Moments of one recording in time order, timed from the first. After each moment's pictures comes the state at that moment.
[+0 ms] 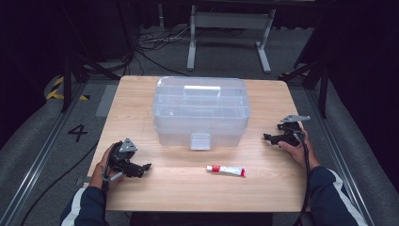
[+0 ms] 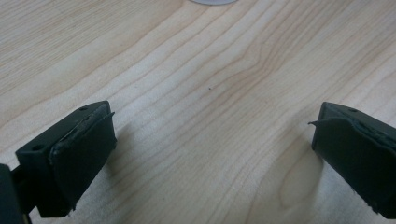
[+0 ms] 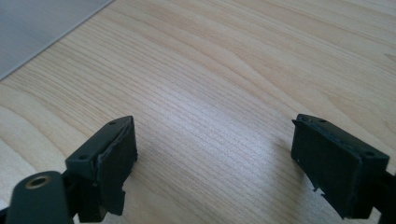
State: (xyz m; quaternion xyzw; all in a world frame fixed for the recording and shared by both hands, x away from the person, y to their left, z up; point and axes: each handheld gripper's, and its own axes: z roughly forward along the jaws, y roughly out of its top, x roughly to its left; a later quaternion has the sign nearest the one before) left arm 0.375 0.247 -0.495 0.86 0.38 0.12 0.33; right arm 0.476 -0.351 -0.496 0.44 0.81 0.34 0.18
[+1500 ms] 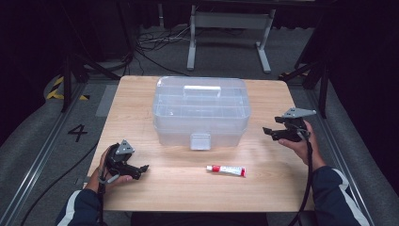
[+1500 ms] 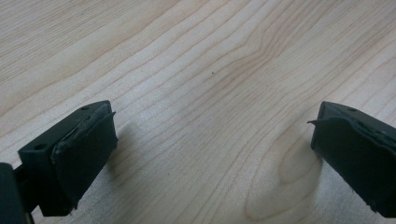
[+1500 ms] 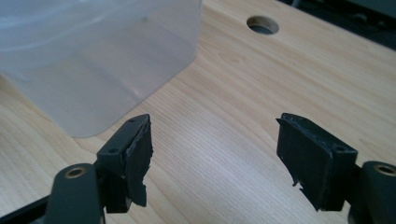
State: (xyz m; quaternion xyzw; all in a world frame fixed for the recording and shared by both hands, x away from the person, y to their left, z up) left arm 0.366 0.255 -0.496 0.86 0.38 0.12 0.33; right arm 0.450 -0.324 -0.426 0.37 0.82 0.37 0.22
